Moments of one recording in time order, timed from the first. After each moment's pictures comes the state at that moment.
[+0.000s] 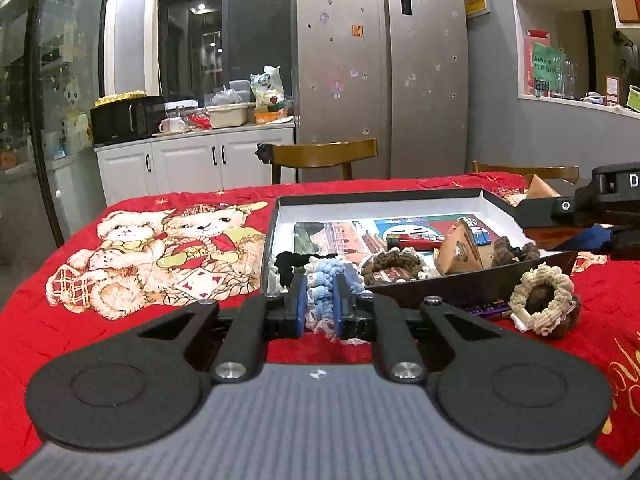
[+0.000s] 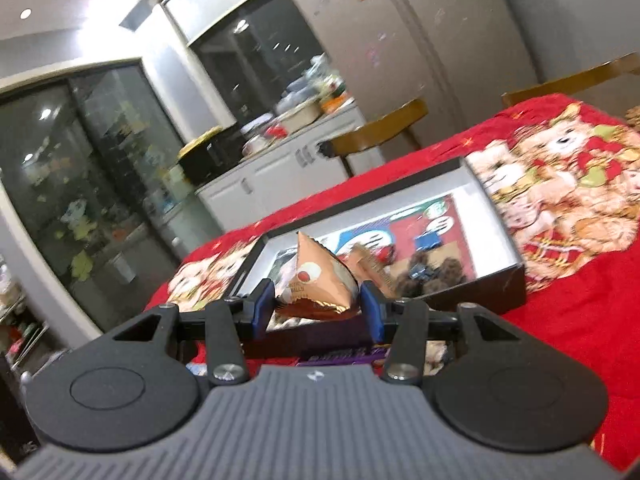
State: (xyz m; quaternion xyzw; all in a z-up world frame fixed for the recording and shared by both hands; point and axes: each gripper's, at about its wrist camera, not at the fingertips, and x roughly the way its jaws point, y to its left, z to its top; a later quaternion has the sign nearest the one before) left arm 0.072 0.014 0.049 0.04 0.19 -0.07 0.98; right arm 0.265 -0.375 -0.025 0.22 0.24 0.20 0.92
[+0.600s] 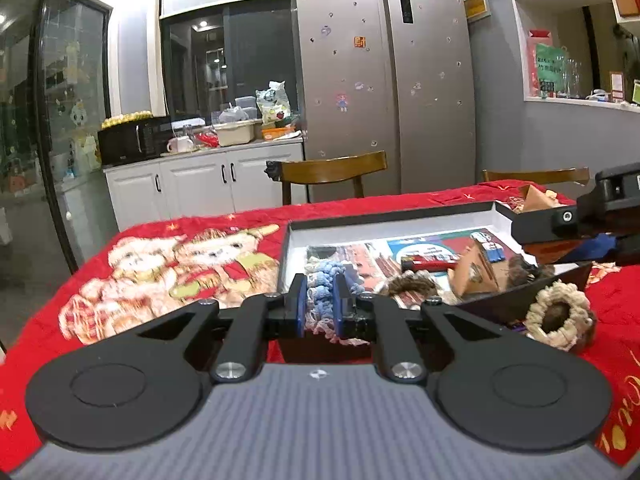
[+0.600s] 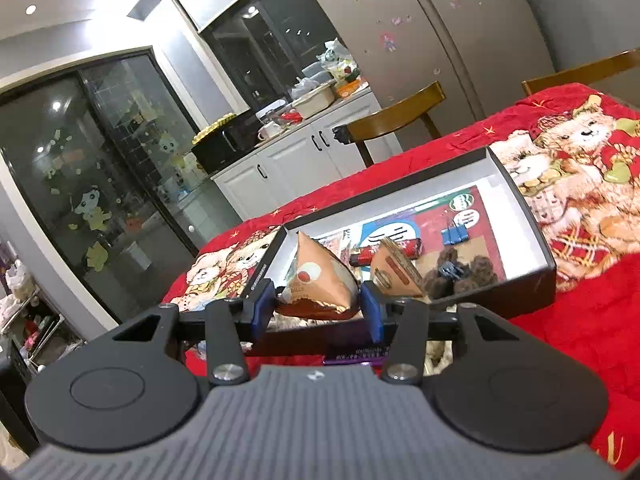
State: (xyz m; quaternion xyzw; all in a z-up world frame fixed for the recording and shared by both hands) left arm 0.081 0.012 0.065 0.06 0.16 -0.05 0.98; right arm 0.278 -0.363 -0.008 0.22 0.26 0.22 0.92
